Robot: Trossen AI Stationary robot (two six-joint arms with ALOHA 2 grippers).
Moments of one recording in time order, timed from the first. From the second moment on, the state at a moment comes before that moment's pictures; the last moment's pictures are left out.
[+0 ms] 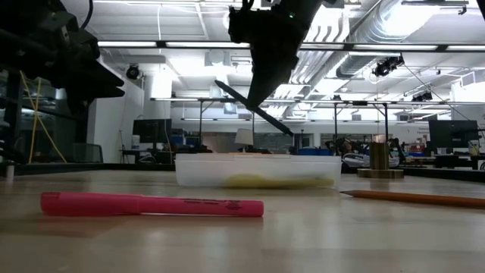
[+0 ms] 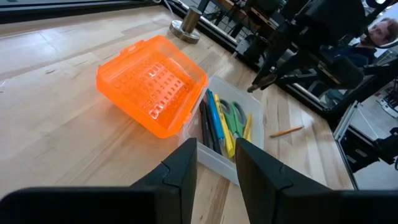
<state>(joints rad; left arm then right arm) 0.16 0.16 0.17 -0.27 -0.01 -0.51 0.04 1.85 1.49 -0.69 0.11 0.12</state>
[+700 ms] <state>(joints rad) 0.16 0.16 0.17 -0.27 -0.01 -0.51 0.04 1.95 1.48 -0.68 0.09 0.10</state>
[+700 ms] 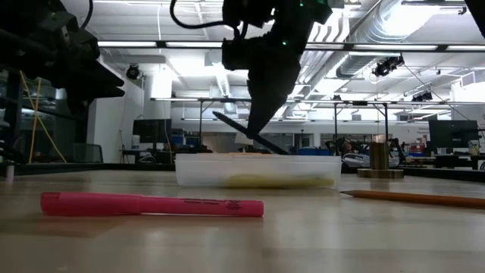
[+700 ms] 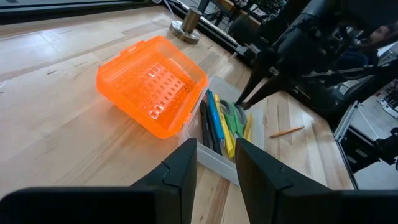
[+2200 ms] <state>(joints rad) 0.16 0.16 0.17 -0.27 -0.01 -0.51 0.01 1.93 1.49 -0.70 -0.01 0.13</state>
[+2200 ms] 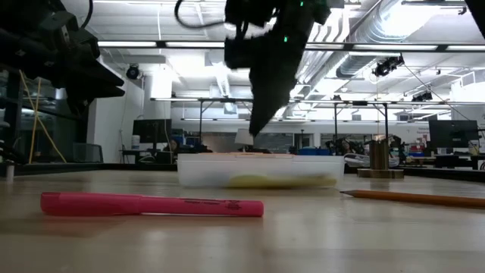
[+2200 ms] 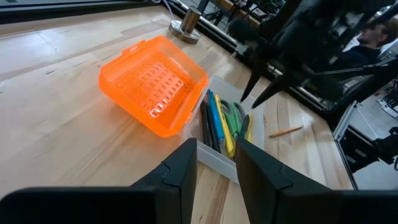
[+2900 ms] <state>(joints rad) 0.16 0.16 0.17 -0.30 0.02 -0.51 0.12 1.68 1.49 -0.60 0.02 0.16</state>
